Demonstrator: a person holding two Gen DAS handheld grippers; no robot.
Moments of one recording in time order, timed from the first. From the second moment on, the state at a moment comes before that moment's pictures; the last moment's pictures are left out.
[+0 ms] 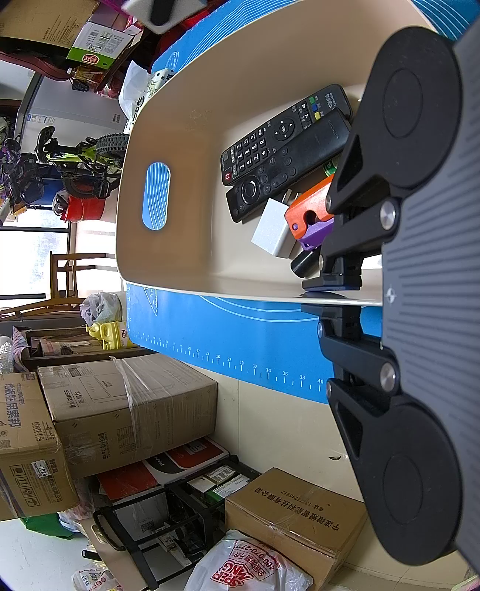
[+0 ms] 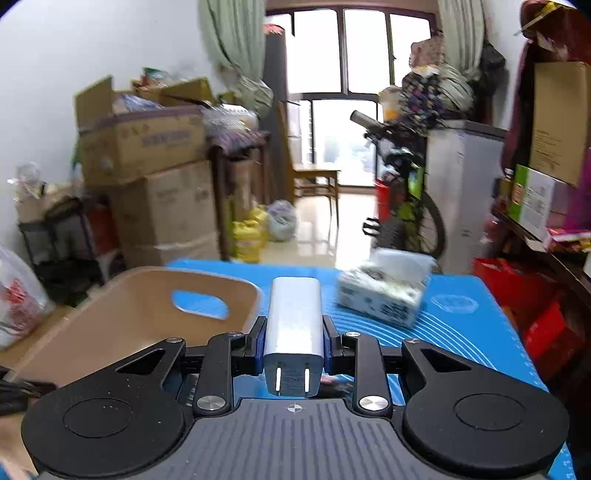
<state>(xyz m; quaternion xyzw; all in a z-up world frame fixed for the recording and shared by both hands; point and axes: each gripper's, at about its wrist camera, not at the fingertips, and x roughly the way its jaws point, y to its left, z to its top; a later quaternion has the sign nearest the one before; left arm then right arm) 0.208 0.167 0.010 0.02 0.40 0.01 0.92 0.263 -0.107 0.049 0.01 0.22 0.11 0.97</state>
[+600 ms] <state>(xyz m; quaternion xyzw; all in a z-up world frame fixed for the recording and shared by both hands) 0.208 0.167 0.010 0.02 0.40 0.01 0.92 0.251 -0.016 0.059 -0.05 0.23 0.22 0.95</state>
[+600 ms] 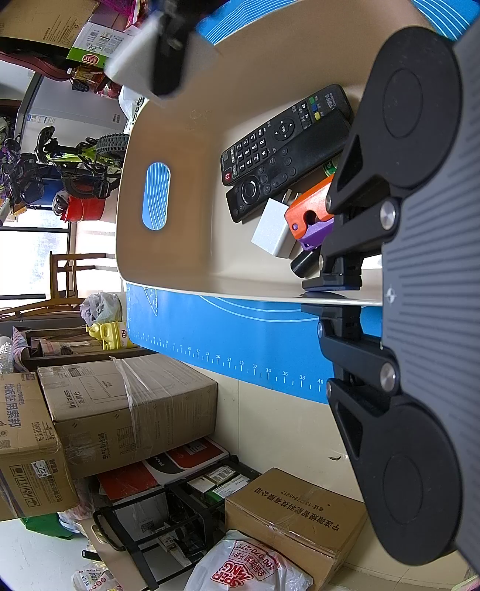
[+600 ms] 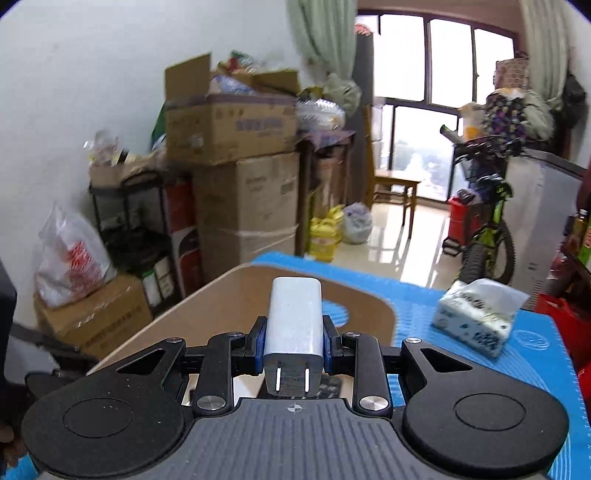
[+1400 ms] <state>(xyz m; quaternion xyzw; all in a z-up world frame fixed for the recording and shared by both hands) 0.208 0.168 0.010 0.02 0.40 0.01 0.92 0.269 0.047 0.006 -0.18 0.41 0.27 0.85</state>
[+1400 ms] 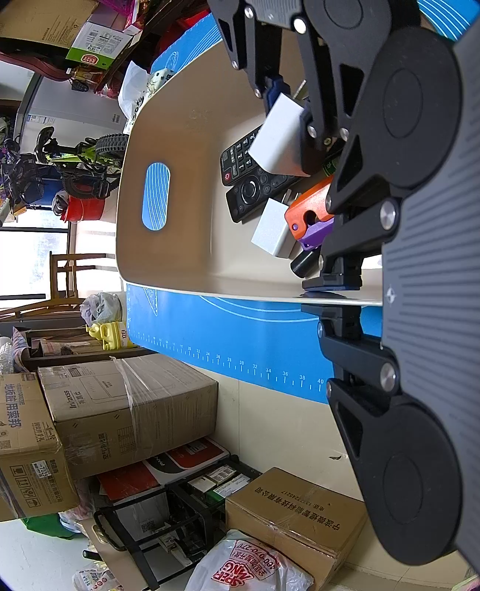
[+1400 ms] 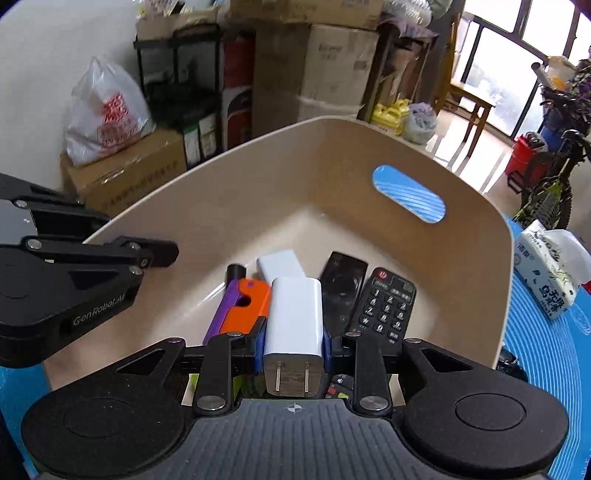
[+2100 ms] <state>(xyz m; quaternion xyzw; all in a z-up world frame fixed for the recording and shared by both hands) 0.208 0.168 0.011 0.02 0.40 0.01 0.92 0.250 0.013 0.038 -0.13 0.33 0.25 0.90</state>
